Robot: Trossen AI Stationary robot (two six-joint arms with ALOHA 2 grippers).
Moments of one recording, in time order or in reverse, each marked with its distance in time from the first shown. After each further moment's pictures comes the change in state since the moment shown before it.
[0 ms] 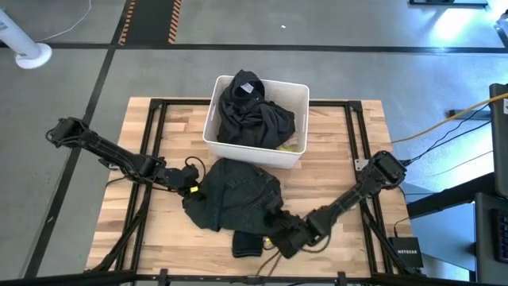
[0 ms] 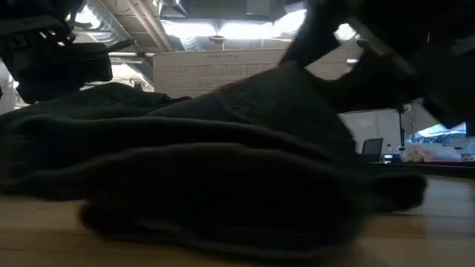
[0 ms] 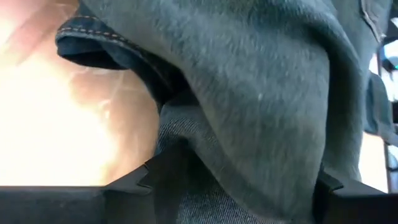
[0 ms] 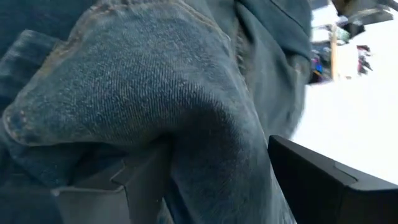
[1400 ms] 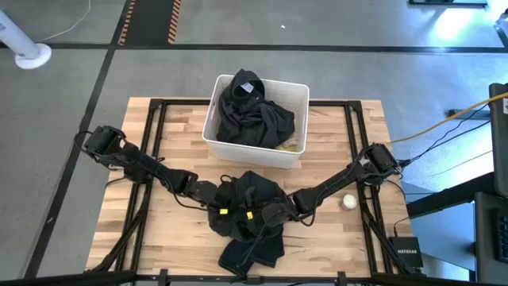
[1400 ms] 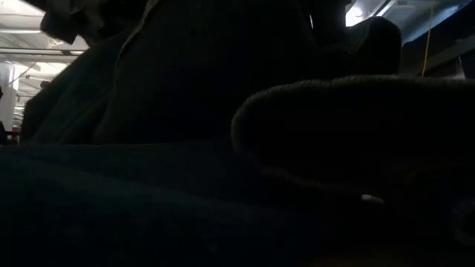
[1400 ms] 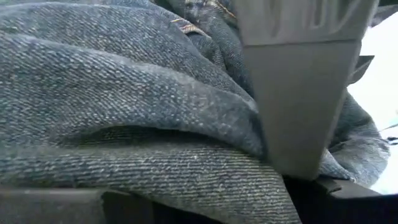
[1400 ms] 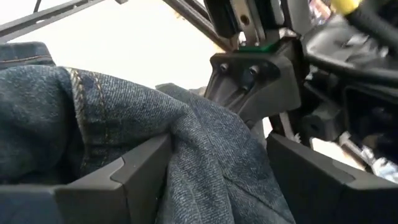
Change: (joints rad) left arm -0.045 0.607 0.396 0.492 0.090 0.216; right arm -0.237 0.020 0.005 0.571 -0.508 -0.173
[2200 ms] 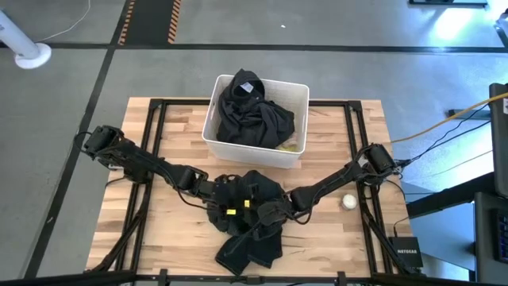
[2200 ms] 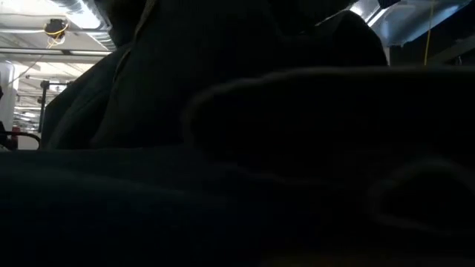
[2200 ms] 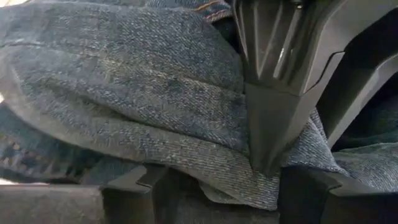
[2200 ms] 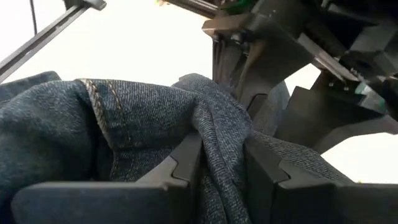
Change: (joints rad) left arm -0.009 -0.006 0.280 -0.678 -0.036 0.058; right arm 0.001 0.011 0.004 -0.118 -0.034 0.359
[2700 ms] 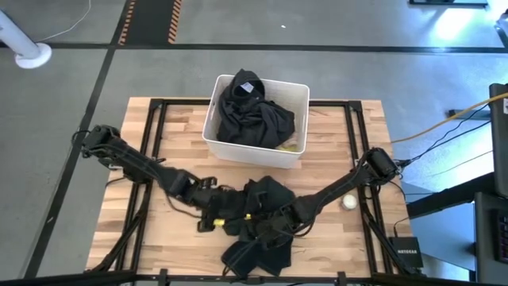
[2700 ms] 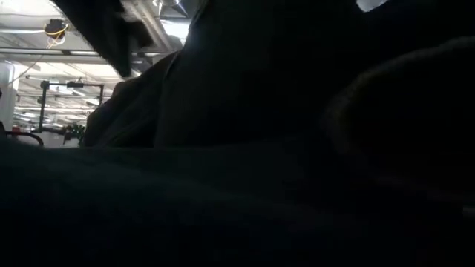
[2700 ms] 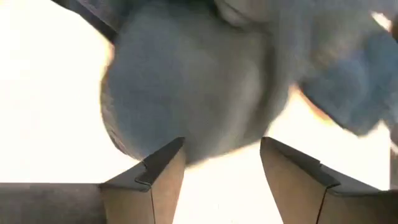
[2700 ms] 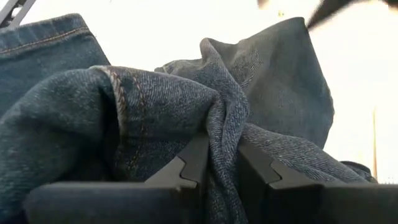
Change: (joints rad) left arm -0.065 -0.016 0.183 -0.472 -0.044 0.057; right arm 0.091 0.004 0.220 -0.526 0.030 0.184
